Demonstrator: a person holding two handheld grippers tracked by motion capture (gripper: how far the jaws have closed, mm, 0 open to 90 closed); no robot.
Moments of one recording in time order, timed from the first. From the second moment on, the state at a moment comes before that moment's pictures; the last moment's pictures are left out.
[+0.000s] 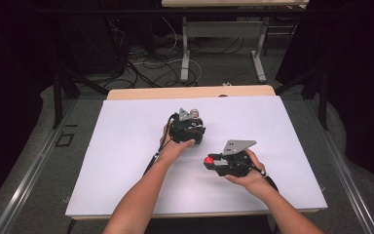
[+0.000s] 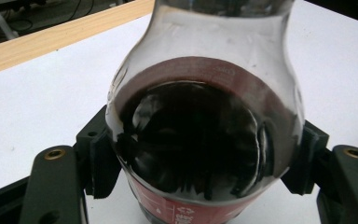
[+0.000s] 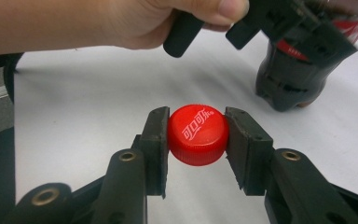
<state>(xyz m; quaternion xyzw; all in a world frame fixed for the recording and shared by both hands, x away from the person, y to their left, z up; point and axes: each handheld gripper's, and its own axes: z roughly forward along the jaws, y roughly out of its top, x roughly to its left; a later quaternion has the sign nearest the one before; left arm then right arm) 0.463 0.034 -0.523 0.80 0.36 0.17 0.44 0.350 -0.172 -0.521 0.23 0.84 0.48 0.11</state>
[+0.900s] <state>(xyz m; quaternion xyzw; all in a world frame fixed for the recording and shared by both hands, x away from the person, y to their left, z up) 0.434 0.081 -0.504 0.77 0.39 0.13 0.48 0.369 -0.126 -0.565 0.25 0.86 0.44 0.07</state>
